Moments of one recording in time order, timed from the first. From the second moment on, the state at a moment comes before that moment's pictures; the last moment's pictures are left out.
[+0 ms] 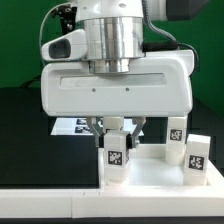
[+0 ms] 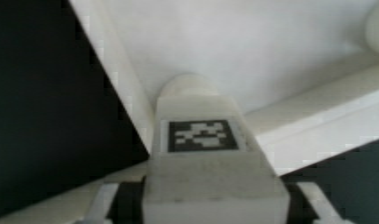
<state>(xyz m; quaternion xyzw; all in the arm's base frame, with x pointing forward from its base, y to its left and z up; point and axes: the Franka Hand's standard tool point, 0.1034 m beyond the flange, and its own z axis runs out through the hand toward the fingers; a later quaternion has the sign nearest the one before) 0.635 -0.004 0.079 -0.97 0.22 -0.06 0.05</state>
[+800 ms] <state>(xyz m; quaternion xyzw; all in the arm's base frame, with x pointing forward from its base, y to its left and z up) 0.633 -0.001 0.076 -0.67 0.74 -0.01 0.09</state>
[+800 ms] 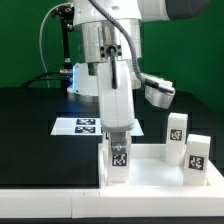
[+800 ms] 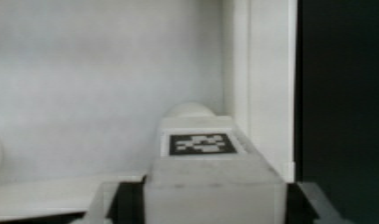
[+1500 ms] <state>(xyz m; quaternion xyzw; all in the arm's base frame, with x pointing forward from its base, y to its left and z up) 0.631 0.003 0.080 -0.89 0.44 -0.04 0.08</state>
